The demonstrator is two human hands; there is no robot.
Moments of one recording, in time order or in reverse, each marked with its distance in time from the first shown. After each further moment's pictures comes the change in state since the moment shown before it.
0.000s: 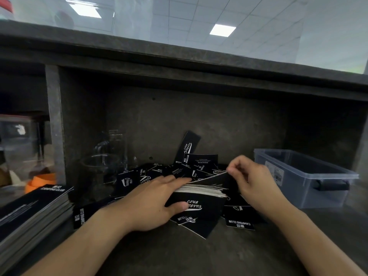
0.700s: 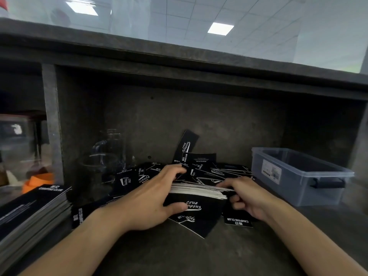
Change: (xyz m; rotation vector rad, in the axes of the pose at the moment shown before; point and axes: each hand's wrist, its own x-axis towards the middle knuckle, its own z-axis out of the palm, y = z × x) left_hand -0.006 0.004 -0.005 -0.198 0.018 0.015; right_hand 0.007 0.008 0.028 0.691 -0.264 0.881
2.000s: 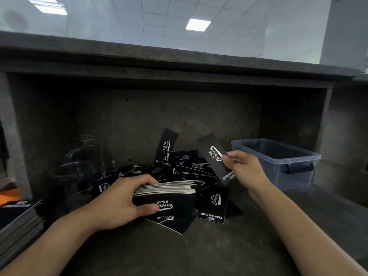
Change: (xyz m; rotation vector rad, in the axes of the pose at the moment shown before) left_hand -0.001 -0.007 -0.013 -0.139 -0.006 -0.029; right_hand 0.004 -0.005 -0.049 -0.050 0.364 -0.465
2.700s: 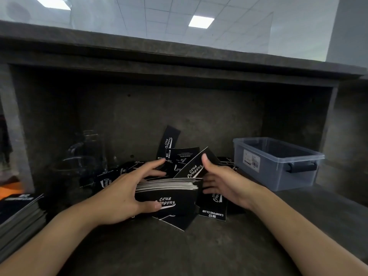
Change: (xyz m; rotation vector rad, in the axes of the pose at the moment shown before) left_hand -0.002 -0.001 -0.001 -0.075 -0.033 -0.028; right_hand -0.024 -0.004 0.028 0.133 -0.611 0.217
